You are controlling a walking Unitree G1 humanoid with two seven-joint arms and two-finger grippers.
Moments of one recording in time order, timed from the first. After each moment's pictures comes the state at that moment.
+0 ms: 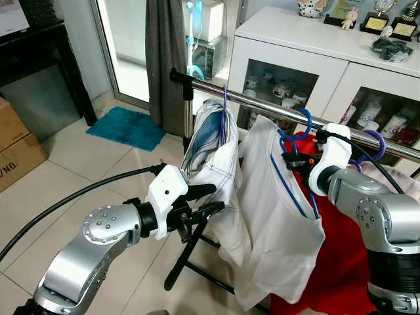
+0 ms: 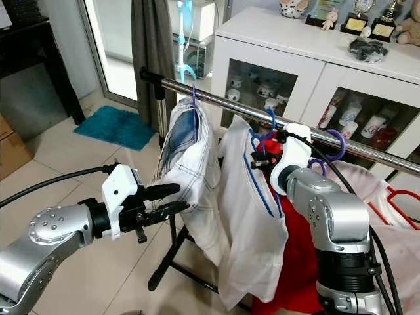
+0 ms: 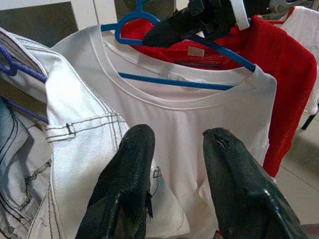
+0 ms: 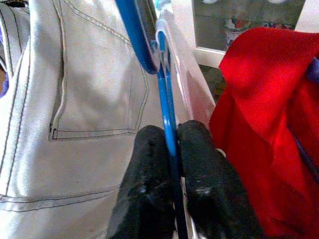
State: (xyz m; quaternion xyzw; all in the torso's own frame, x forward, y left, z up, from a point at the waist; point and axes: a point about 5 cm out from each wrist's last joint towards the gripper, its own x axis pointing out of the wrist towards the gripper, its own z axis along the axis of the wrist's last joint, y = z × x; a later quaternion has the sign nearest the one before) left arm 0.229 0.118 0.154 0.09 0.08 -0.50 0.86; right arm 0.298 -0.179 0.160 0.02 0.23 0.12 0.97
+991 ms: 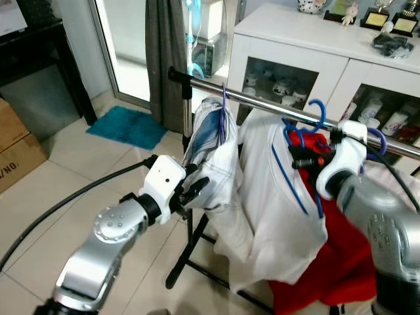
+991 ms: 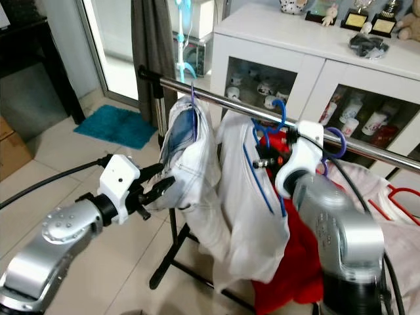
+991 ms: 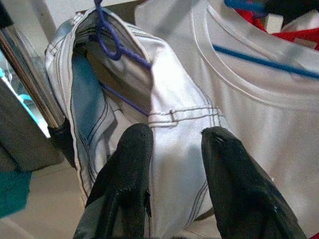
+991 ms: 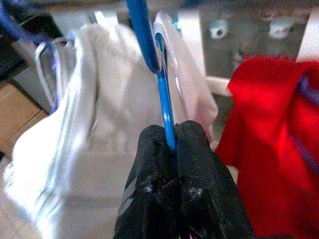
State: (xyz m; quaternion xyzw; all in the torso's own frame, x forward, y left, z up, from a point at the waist) left arm 0.249 0.120 0.143 0.11 0.06 -0.34 0.93; right arm 0.269 -0.175 0.171 0.04 0.16 0.13 0.98
